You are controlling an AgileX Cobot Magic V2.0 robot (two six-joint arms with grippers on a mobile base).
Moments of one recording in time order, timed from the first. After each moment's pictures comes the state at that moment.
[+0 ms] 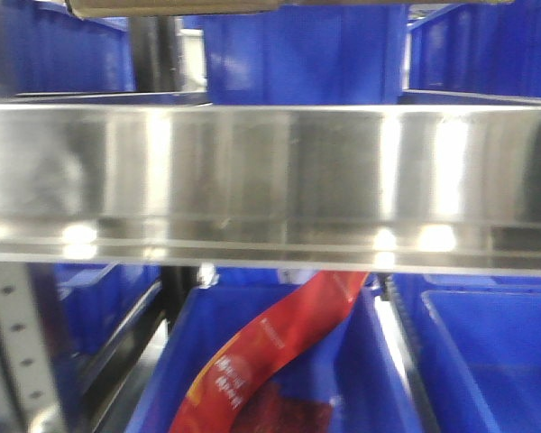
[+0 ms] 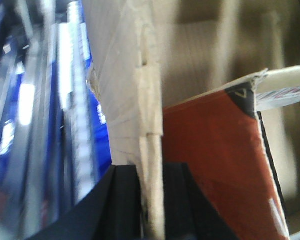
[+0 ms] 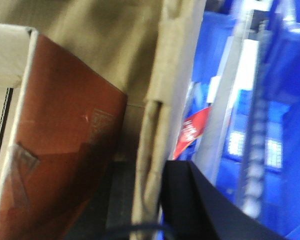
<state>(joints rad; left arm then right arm) -0.38 1.41 -1.87 0.04 1.06 -0.20 0.28 1.31 -1.70 0.12 1.01 -0.06</state>
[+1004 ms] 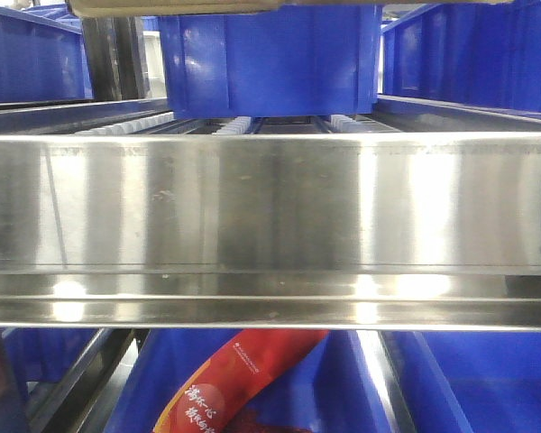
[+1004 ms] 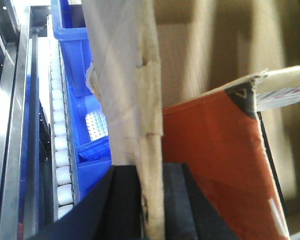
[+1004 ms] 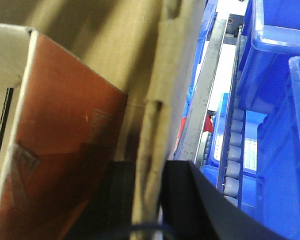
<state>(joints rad) -0.38 1.41 -1.87 0.04 1.06 -0.20 0.28 1.31 -1.70 0.12 1.01 -0.06</state>
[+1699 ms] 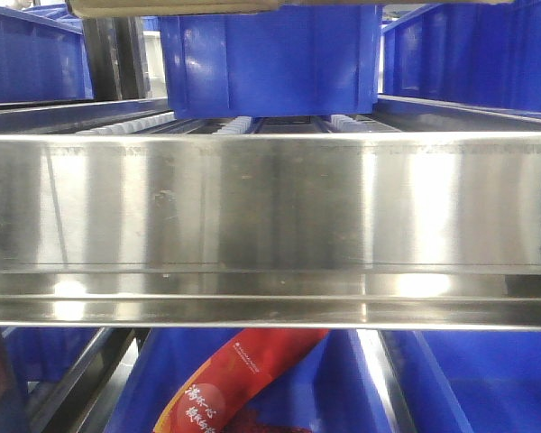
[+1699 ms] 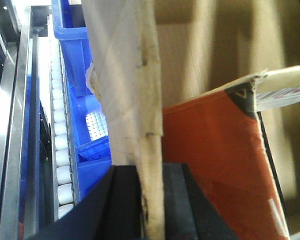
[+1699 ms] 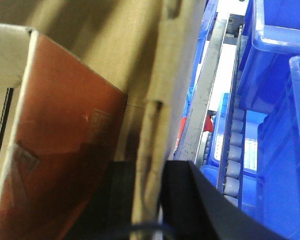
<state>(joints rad) -0.38 1.41 -1.87 0.04 1.06 -0.20 0.28 1.31 -1.70 0.12 1.01 -0.06</state>
